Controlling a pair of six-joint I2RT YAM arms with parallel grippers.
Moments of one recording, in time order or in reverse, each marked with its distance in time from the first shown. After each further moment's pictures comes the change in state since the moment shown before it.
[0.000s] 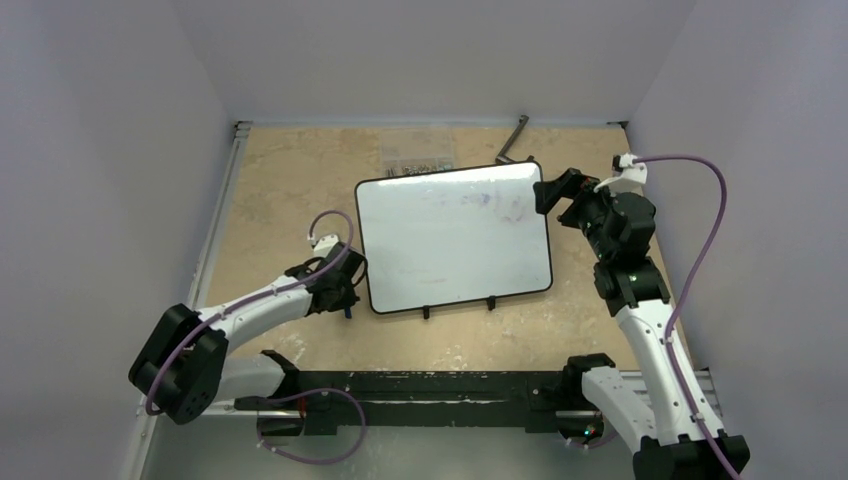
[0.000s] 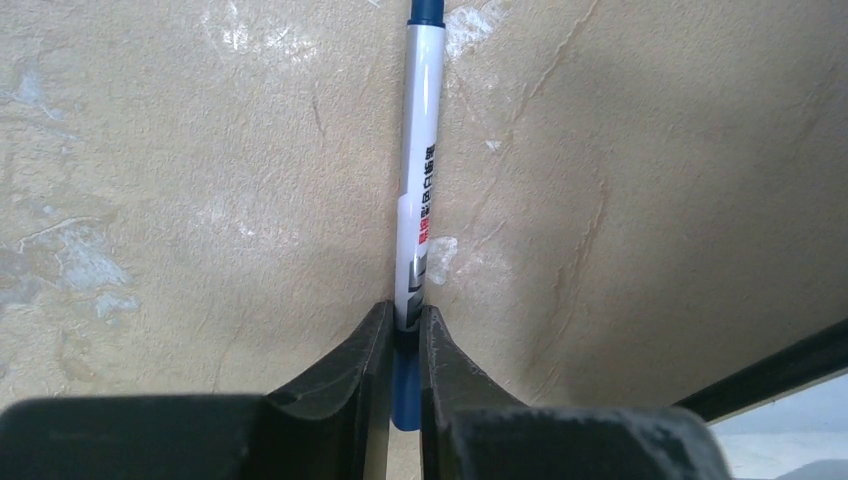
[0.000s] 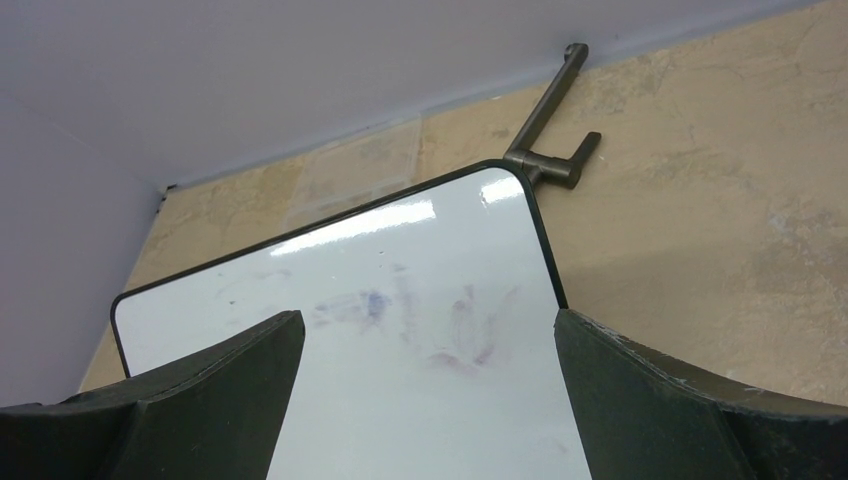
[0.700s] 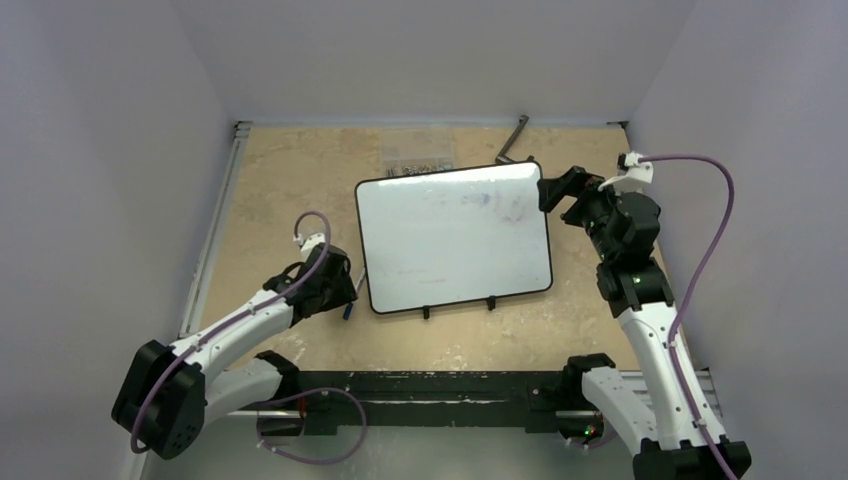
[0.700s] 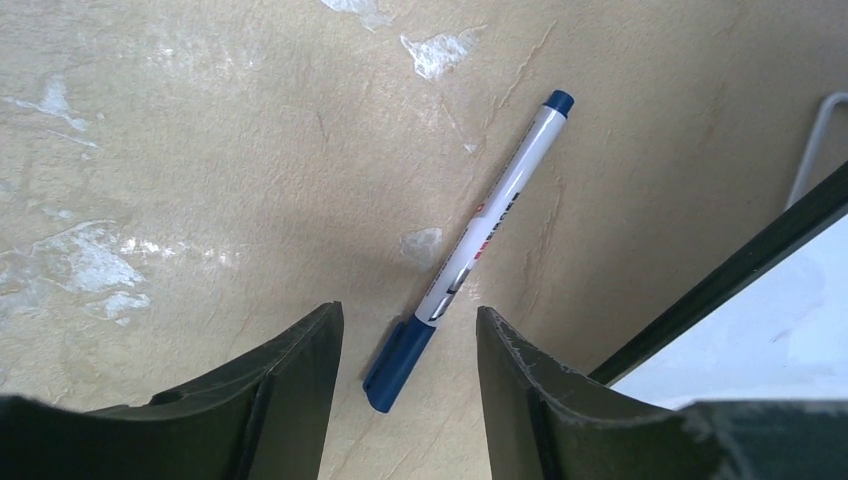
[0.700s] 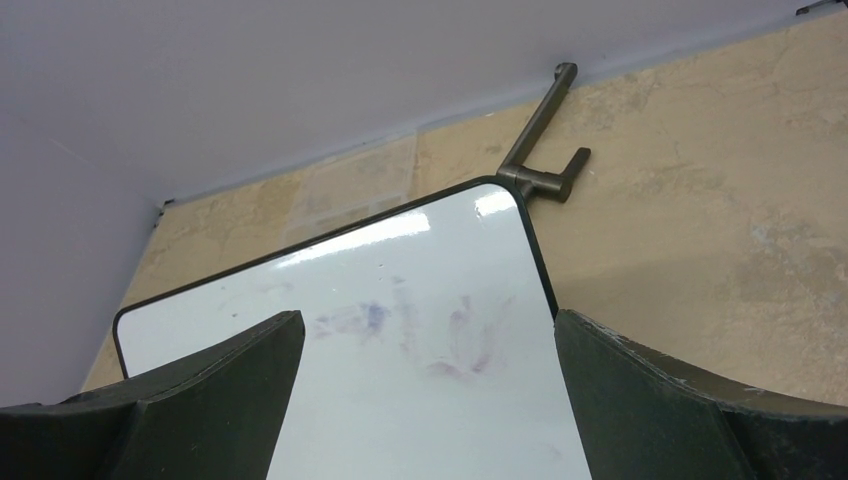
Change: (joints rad) left arm 0.077 -0.183 -0.053 0.012 0.080 0.035; right arm 0.000 -0.014 0.029 -0.026 0.026 -0.008
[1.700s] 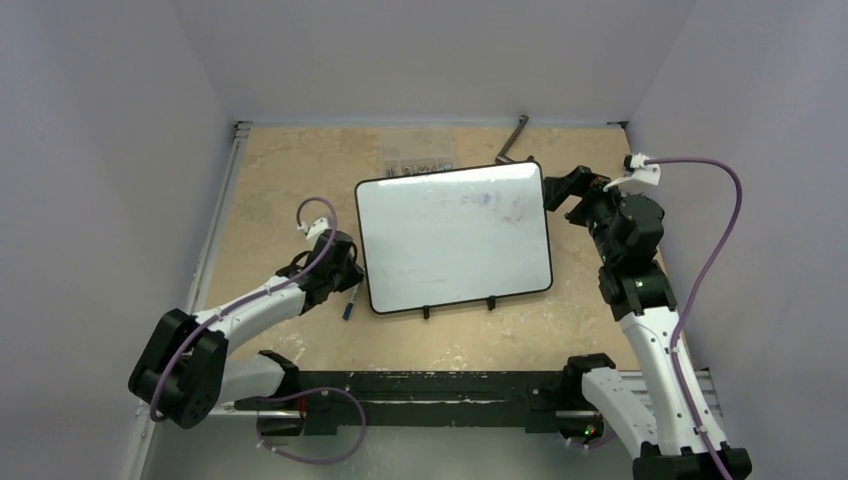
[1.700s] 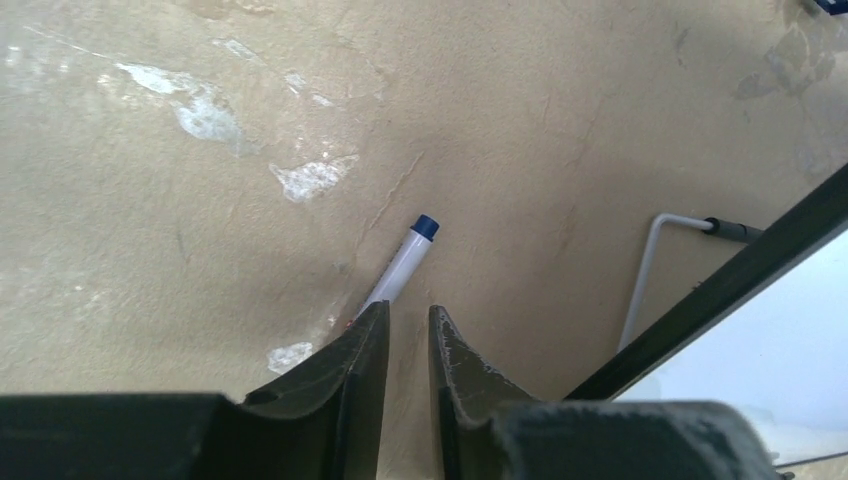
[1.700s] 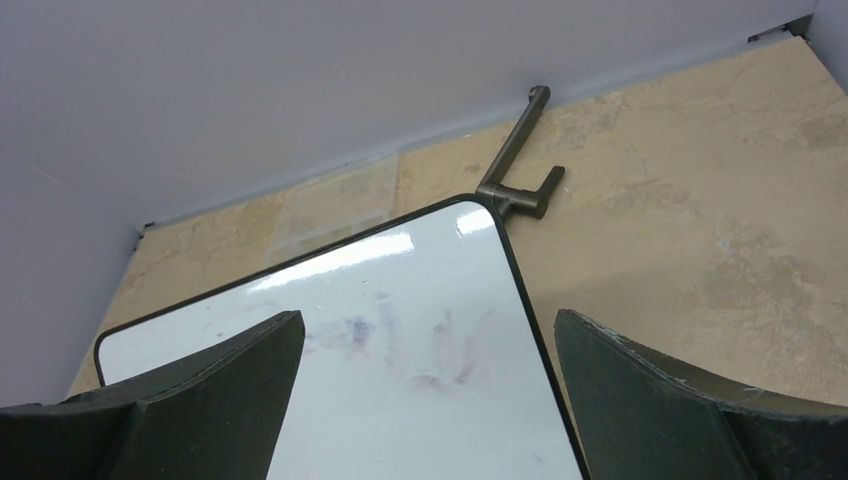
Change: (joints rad) left arm 0.018 0.183 0.027 0.306 0.029 -0.112; right arm 0.000 -0.021 0.003 0.004 0.054 -0.013
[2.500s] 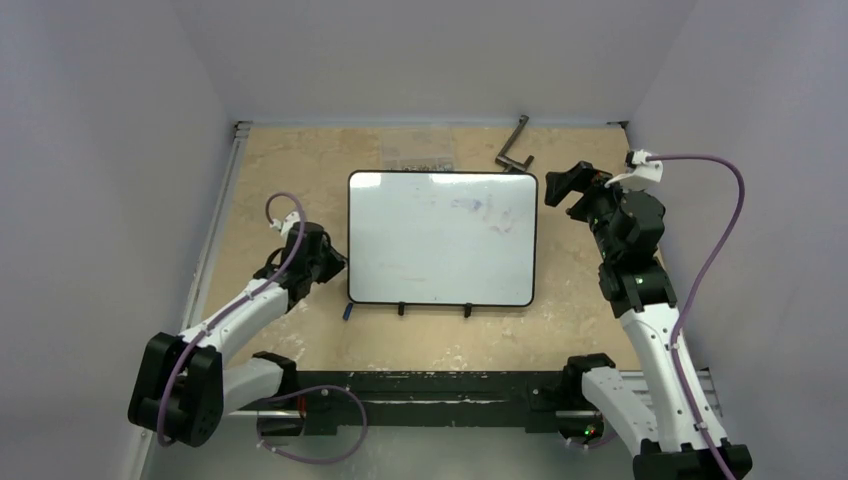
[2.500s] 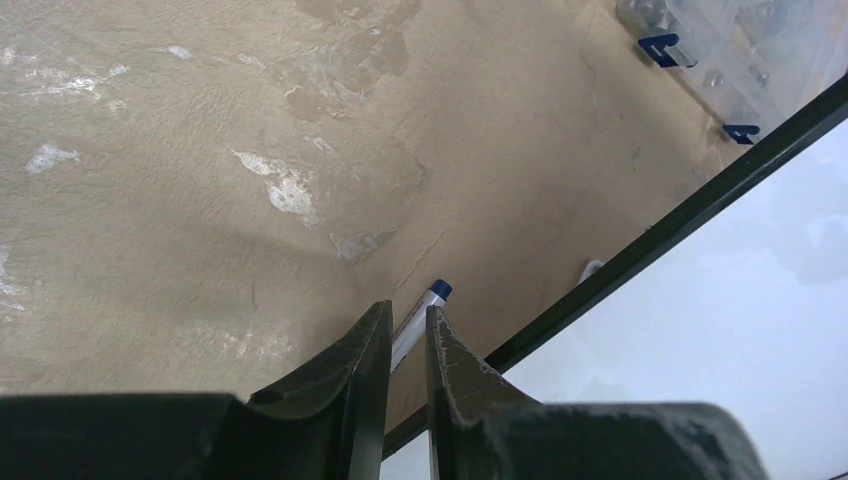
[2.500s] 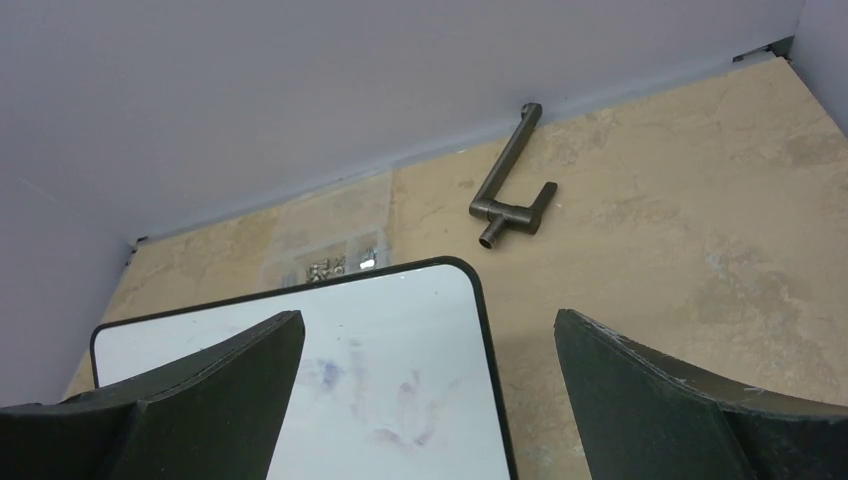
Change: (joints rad) left arm 0.202 -0.106 -0.003 -0.018 0.101 0.005; right arm 0.000 0.021 0.021 0.015 0.022 -0.010
